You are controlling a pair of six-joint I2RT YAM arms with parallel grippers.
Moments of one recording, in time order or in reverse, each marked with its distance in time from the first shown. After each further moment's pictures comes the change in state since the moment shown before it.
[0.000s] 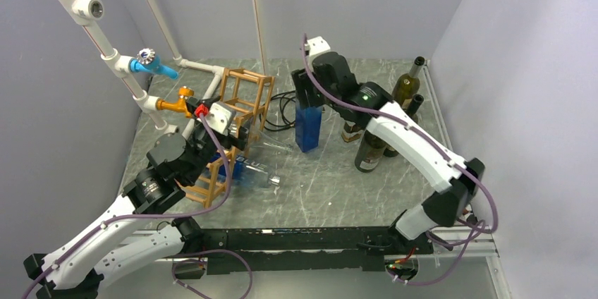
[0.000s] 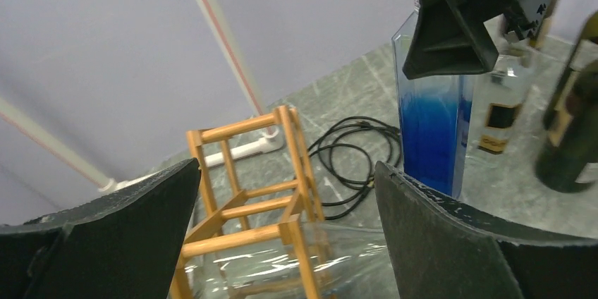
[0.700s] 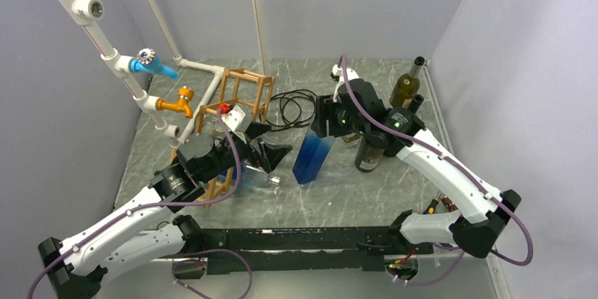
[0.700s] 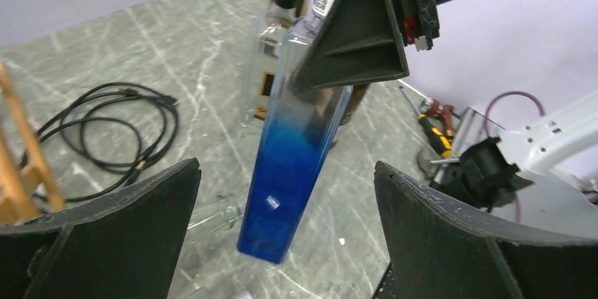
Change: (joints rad) left arm -0.001 0.077 -0.142 0.130 0.445 -0.530; right arm 0.009 -0.312 -0.290 -0.146 -0.118 0.299
